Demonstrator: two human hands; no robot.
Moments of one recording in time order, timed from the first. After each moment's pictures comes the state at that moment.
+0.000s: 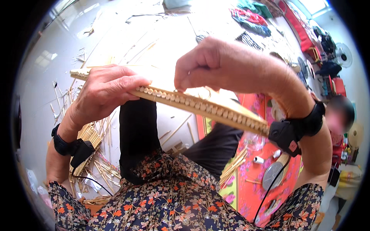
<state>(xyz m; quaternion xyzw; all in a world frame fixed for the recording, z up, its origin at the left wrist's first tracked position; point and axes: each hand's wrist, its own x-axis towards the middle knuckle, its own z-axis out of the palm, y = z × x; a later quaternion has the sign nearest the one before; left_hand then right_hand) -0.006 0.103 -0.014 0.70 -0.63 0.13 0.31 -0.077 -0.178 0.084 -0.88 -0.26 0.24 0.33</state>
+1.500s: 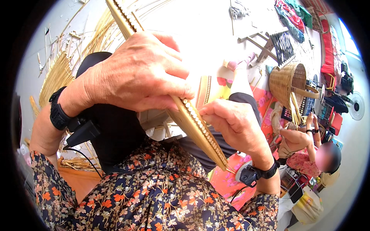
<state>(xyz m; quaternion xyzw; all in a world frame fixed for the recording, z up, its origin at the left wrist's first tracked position) 0.013 0.067 -0.074 0.64 -0.66 0.05 0.40 -0.127 -0.167 -0.007 -0.90 -0.11 0.19 0.37</state>
